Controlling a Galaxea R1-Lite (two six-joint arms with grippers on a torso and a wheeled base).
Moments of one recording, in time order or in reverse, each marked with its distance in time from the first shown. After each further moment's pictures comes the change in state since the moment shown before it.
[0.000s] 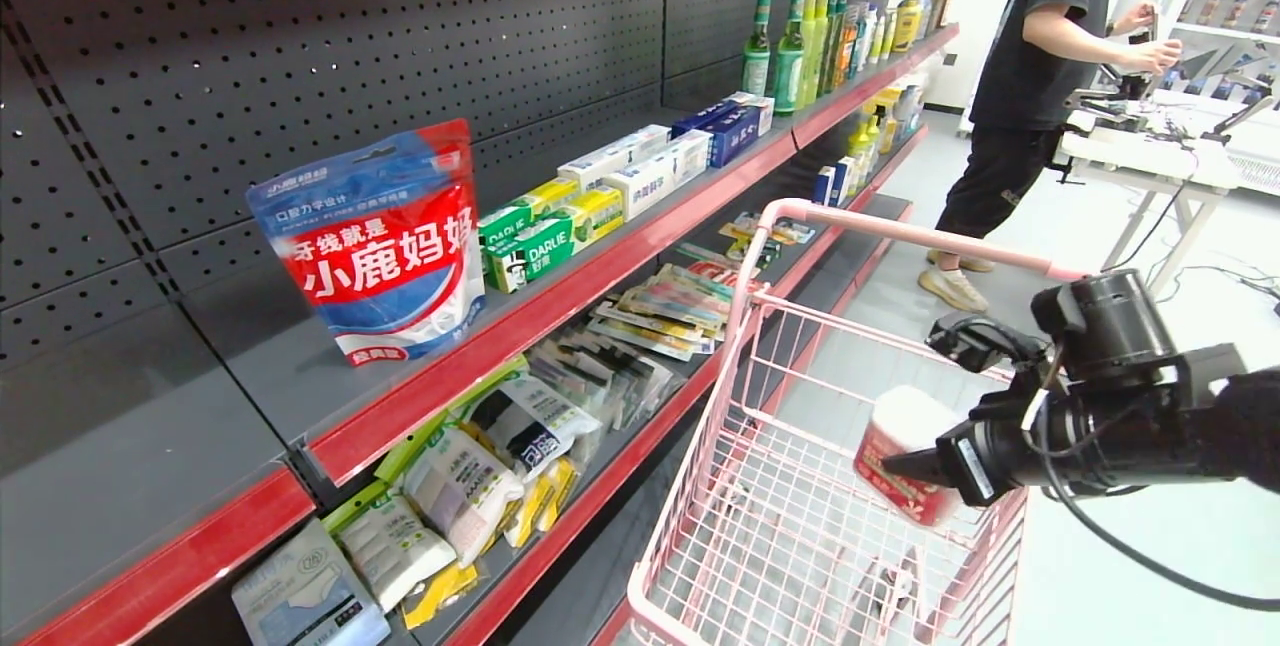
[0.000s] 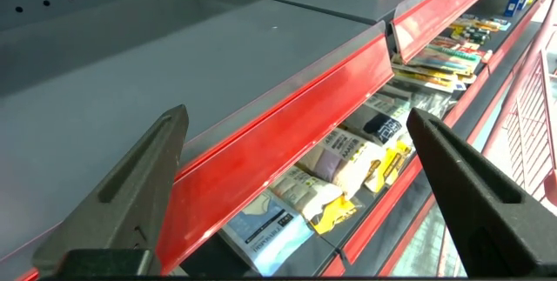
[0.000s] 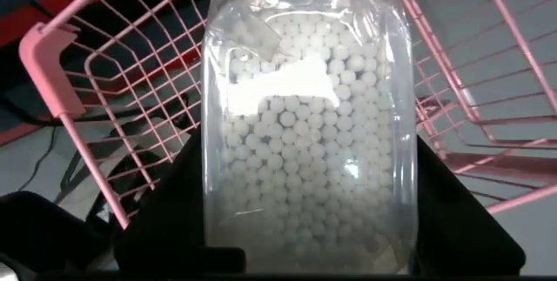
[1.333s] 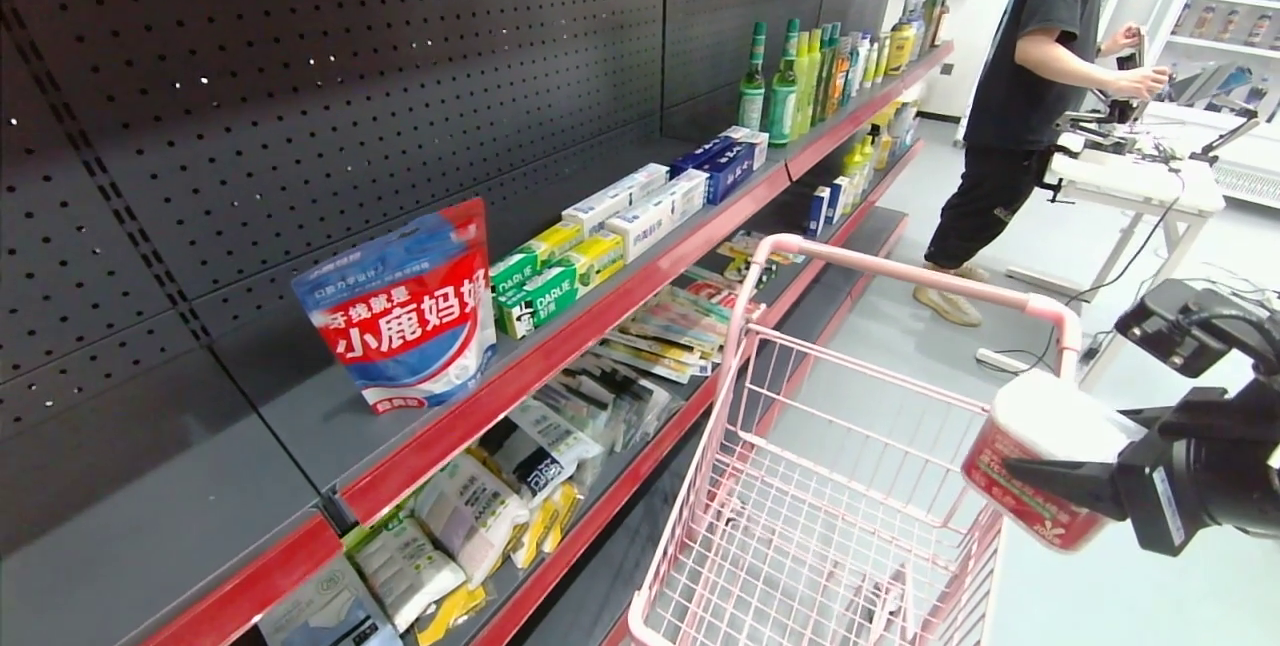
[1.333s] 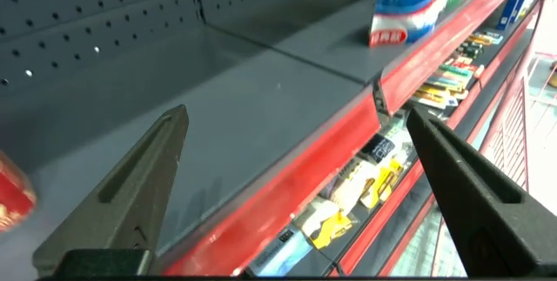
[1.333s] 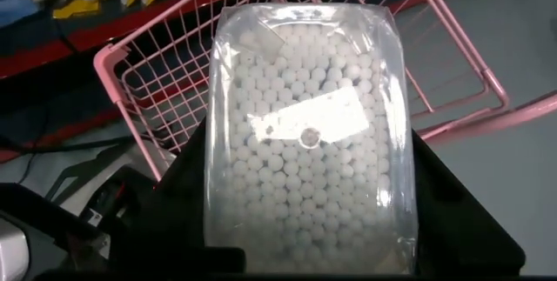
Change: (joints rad) left arm -0.001 0.000 -0.003 0.009 -0.001 0.000; right arm -0.029 -0.423 0.081 0.158 -0.032 -0.062
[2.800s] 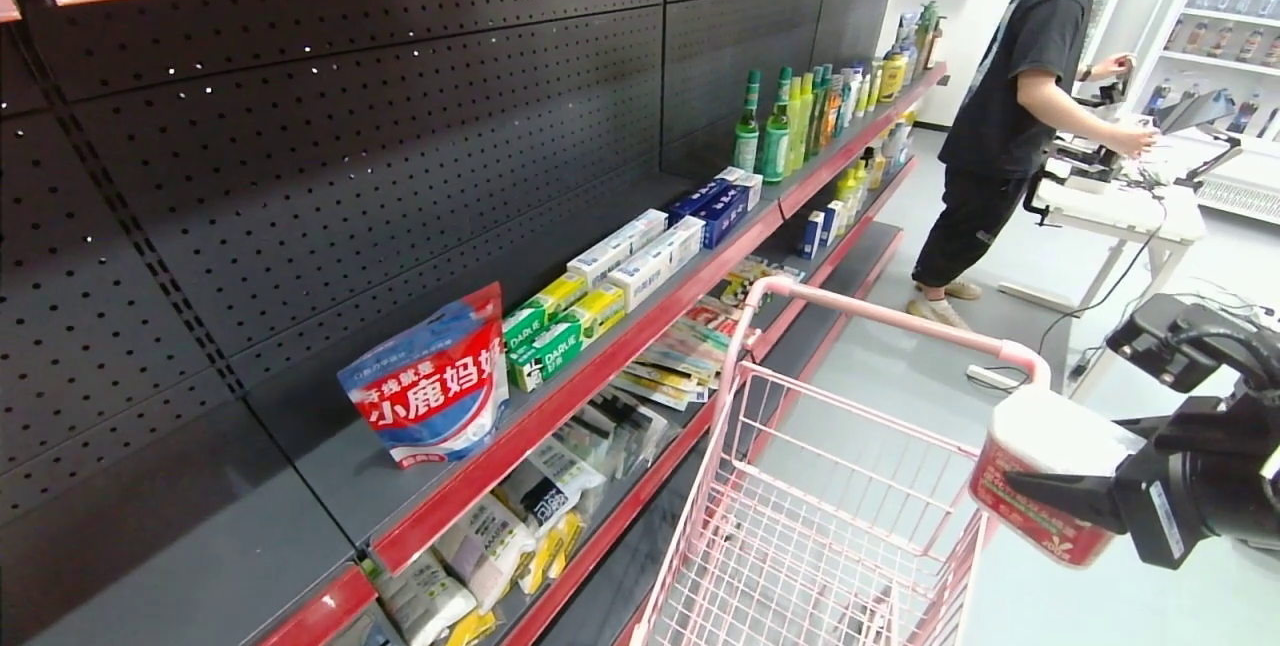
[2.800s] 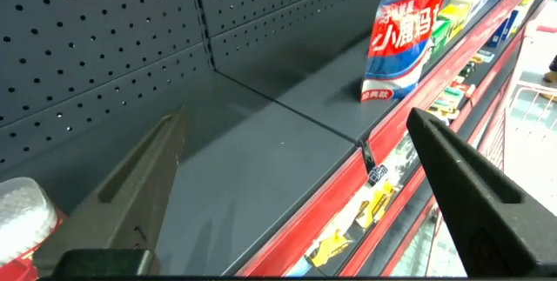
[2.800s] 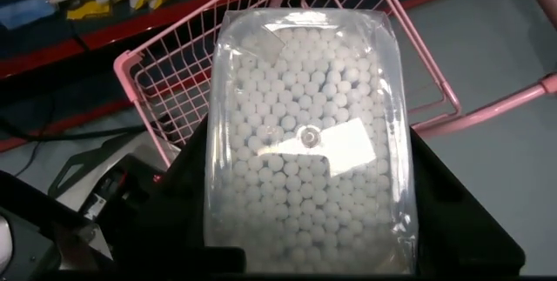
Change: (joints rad) left arm 0.000 0.000 0.000 0.000 0.000 0.000; right arm -0.009 0.007 0.019 -0.002 -0.001 -0.040
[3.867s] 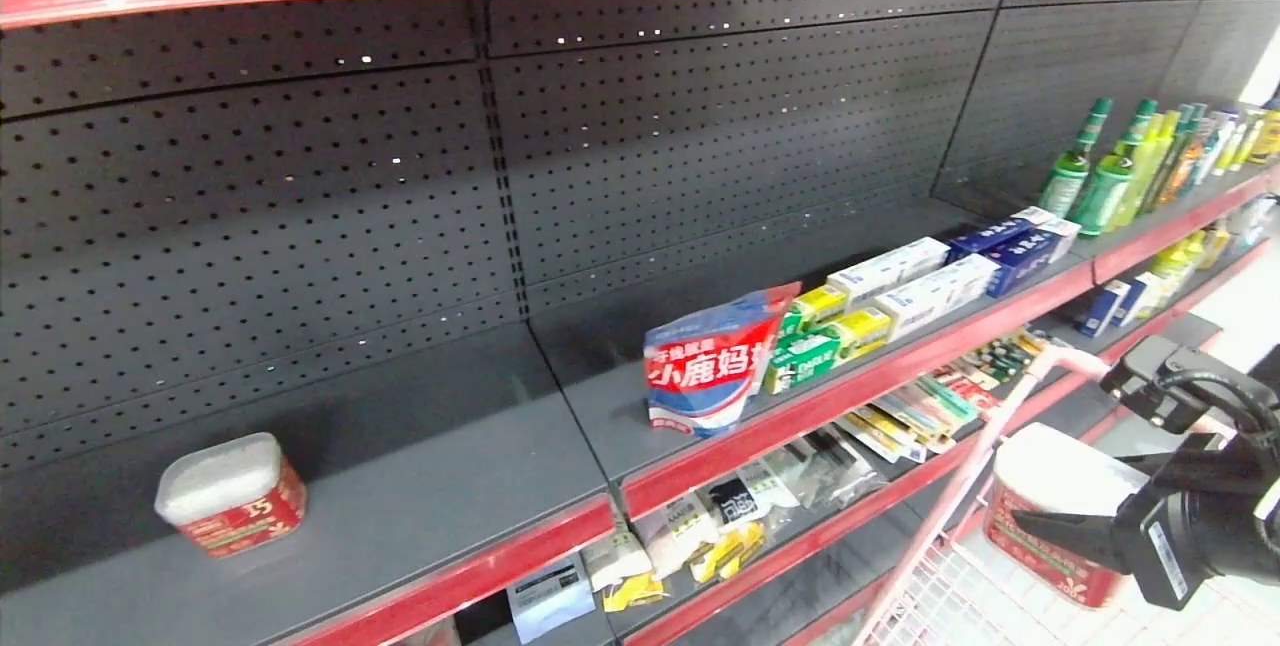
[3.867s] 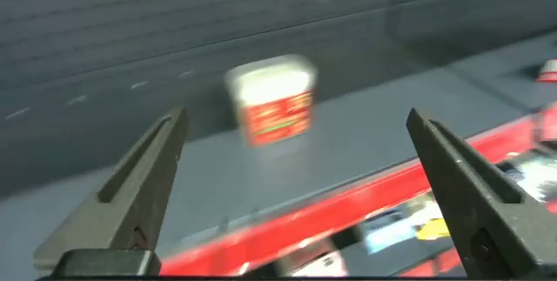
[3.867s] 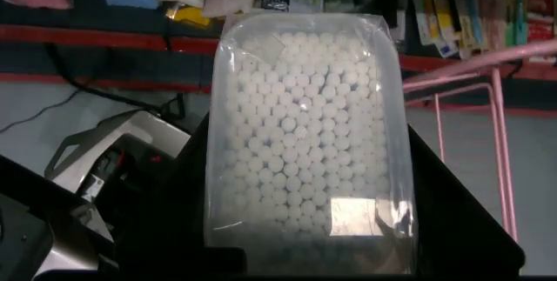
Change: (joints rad) left arm 0.000 0.000 0.000 0.000 0.001 0.000; right arm 0.007 -0.011 0.072 0.000 -0.033 -0.002
